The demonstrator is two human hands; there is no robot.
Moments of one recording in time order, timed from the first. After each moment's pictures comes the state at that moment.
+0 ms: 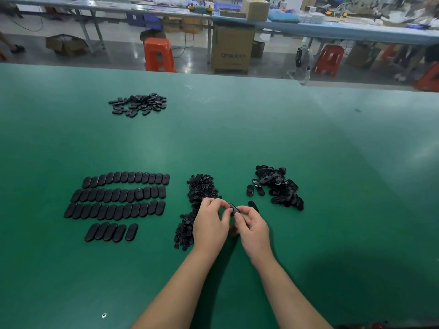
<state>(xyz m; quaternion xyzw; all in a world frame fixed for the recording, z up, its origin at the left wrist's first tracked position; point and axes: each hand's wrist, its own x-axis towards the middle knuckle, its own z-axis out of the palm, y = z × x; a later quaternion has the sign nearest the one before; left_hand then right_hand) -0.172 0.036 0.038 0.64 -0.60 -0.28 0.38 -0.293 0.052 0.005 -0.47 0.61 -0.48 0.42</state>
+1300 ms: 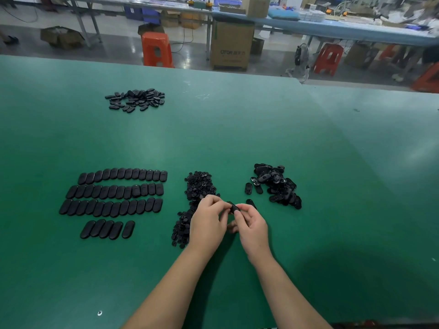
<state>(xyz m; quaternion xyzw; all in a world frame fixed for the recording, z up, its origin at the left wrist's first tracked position) -0.166 0.035 0.031 0.59 -0.68 -0.21 0.38 -0.291 0.052 0.007 -0.43 0.58 -0.52 0.45</state>
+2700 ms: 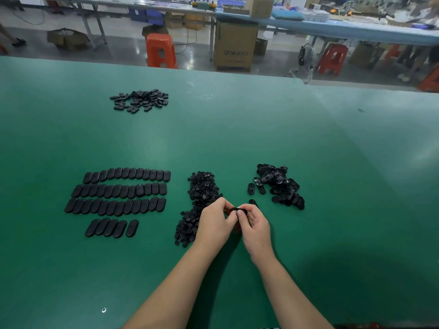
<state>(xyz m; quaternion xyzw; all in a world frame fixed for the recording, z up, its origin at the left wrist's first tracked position) -0.172 0.033 0.042 0.63 -0.64 -0.31 0.31 -0.291 0.052 0.008 -0.45 0.58 -0.53 0.43</state>
